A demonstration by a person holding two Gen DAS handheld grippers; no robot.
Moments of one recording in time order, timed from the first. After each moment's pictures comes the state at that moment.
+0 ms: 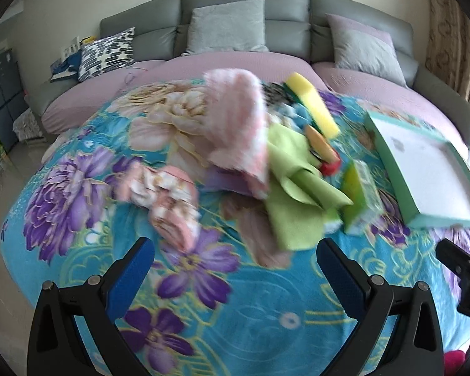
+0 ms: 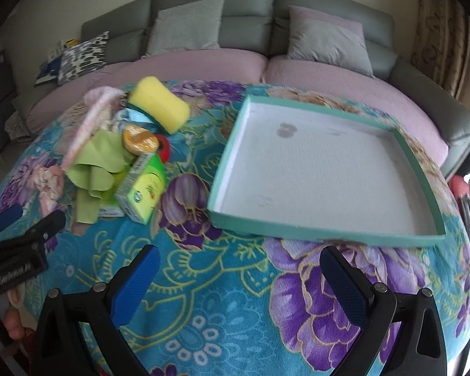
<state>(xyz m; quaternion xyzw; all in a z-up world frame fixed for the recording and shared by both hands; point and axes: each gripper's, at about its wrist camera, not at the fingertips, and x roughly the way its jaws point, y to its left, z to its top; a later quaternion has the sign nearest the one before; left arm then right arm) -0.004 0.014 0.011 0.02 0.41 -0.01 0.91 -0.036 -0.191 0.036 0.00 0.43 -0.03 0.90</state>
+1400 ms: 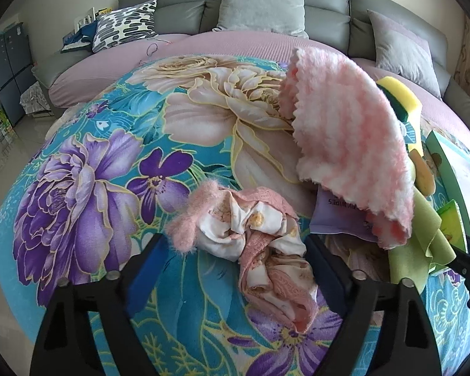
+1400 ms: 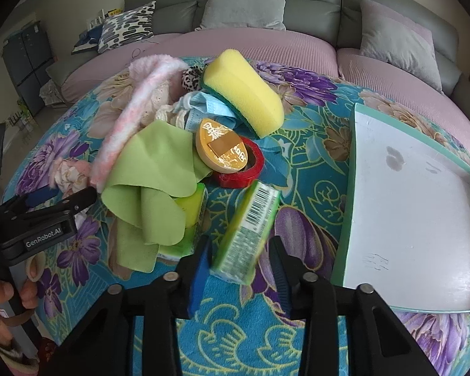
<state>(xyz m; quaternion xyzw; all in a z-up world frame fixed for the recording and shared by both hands) 0.075 0.100 -0.018 -0.02 0.45 0.02 0.89 0.047 -0.113 0.006 -0.02 0.48 0.08 0.87</state>
